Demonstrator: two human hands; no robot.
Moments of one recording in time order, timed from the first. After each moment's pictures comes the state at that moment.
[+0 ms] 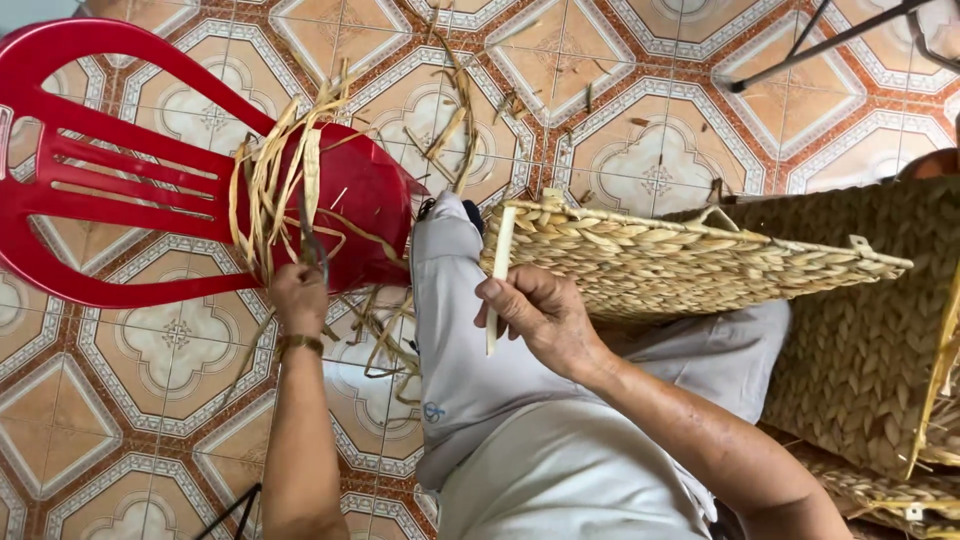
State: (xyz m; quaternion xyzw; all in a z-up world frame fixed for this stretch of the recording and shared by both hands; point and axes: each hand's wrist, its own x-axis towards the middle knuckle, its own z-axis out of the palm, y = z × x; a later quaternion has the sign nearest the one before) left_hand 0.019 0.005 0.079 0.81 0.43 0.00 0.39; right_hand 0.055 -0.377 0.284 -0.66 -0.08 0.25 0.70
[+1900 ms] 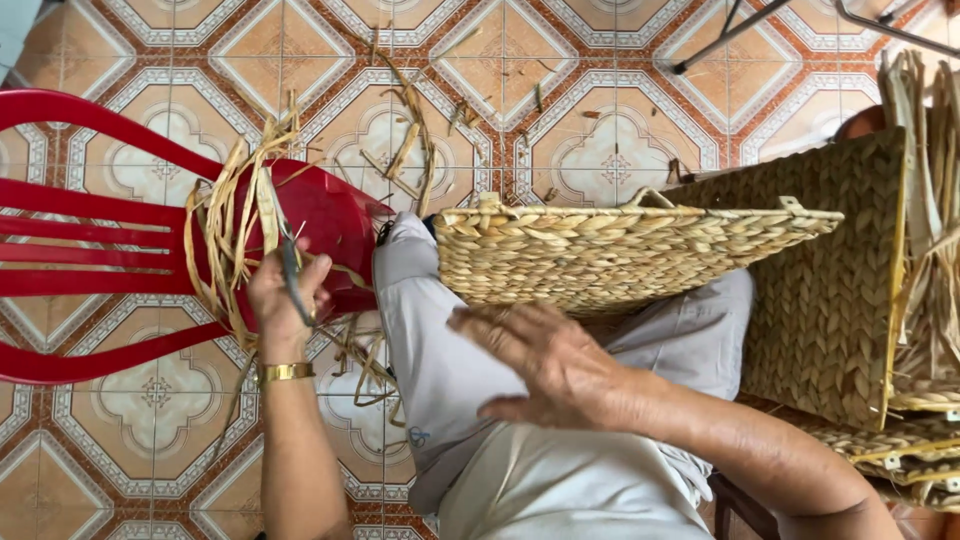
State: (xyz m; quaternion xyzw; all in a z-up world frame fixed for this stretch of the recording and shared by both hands) left_hand 0.064 -0.048 0.167 0.61 0.07 0.00 0.79; right_hand 0.047 -0.417 0.350 -0.79 -0.44 0.09 0.41
